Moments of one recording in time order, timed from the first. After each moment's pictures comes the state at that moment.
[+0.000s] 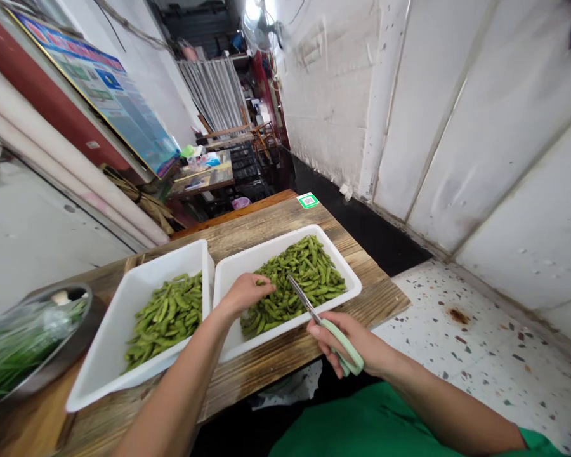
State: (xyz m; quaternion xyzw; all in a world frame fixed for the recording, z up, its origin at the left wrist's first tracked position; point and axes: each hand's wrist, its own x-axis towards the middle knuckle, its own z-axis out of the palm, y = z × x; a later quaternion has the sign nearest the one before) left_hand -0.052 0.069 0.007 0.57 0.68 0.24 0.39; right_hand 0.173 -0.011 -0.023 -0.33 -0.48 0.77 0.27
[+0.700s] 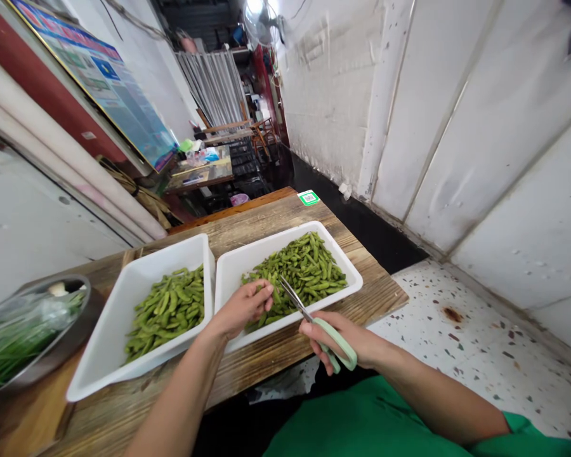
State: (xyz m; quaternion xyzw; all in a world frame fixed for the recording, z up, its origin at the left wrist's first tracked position) left_hand -0.048 0.024 0.008 0.50 0.54 0.30 0.61; right_hand 0.161 -0.013 -0.022 -0.33 -0.52 0.75 0.22
